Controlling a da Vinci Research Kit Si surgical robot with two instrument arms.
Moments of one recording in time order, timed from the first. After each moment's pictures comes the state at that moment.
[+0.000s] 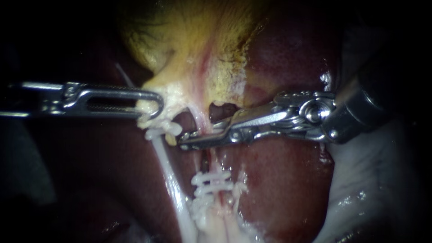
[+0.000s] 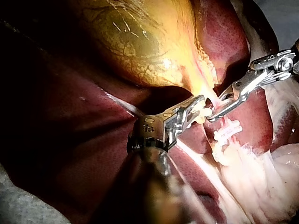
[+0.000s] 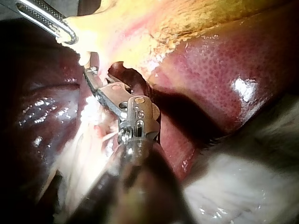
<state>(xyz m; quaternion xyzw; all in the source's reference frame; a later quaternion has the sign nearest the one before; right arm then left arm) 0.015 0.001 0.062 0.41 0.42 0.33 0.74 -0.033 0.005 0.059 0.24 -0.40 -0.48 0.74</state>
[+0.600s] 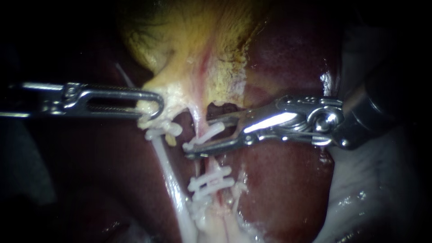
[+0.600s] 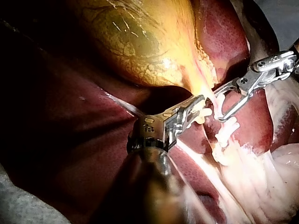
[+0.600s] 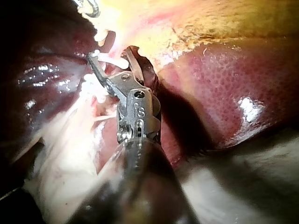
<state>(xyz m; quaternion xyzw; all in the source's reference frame) 0.015 0.001 0.062 0.30 0.51 0.20 0.78 -0.033 0.005 0.060 0.24 -0.40 -0.48 0.74</state>
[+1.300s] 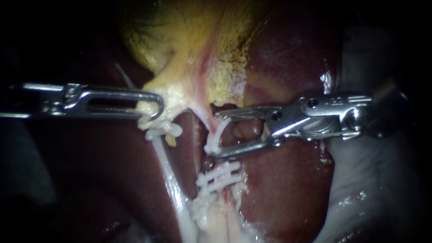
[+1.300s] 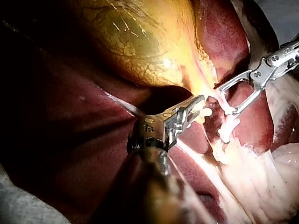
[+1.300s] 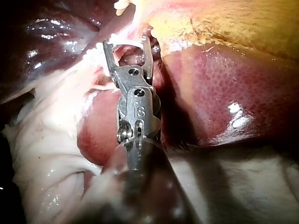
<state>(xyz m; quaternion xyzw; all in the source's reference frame) 0.010 0.001 0.062 0.26 0.53 0.14 0.79 -0.033 0.005 0.060 0.24 -0.40 -0.48 0.74</state>
